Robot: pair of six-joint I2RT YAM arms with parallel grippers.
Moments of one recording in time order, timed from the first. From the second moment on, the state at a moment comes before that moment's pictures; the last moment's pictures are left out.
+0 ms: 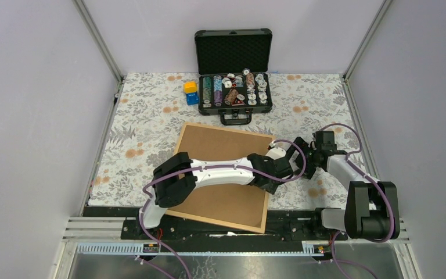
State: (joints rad) left arm -1.27 2.04 1.59 -0.75 -0.36 -0.70; right arm -0.02 1.29 0.54 -0.36 -0.41 0.65
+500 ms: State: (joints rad) left arm -1.27 2.14 1.68 -0.82 -0.48 -0.75; right arm -0.02 1.23 0.51 -0.35 -0.38 0.68
